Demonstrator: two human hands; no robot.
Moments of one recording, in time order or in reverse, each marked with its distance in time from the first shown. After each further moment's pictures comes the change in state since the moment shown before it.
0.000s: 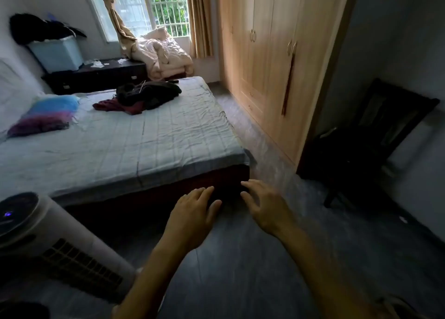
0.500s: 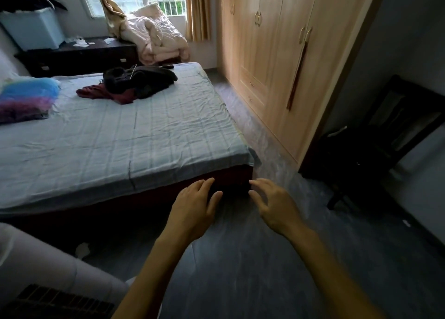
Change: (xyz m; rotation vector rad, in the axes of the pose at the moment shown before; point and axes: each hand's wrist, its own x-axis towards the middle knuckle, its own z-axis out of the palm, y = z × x) left_hand 0.136 -0.099 0.020 -0.072 -0.007 -0.007; right_hand 0.127 0.020 0.063 -0.079 -0.043 0.095
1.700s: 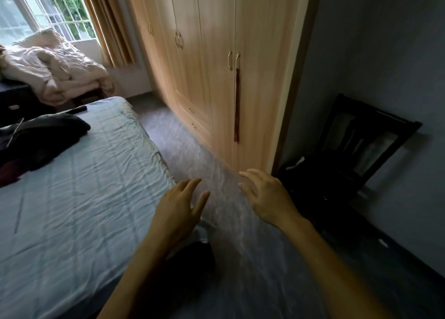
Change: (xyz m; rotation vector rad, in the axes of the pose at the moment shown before) left_hand 0.528 0.142 0.074 0.023 -0.085 0.202; right_hand 0.414 0.256 -0.161 -0.109 0.109 0.194
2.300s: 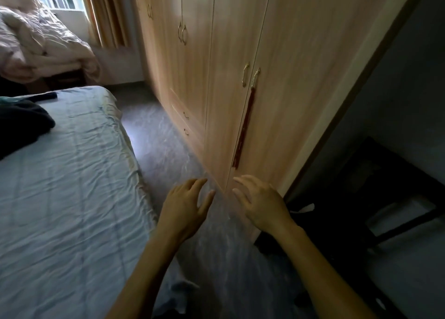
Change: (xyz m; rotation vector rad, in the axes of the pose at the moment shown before) left_hand 0.310 -0.068 0.053 -0.133 0.035 -0.021; right_hand 0.307 0.049 0.036 -0.139 -0.099 -0.027
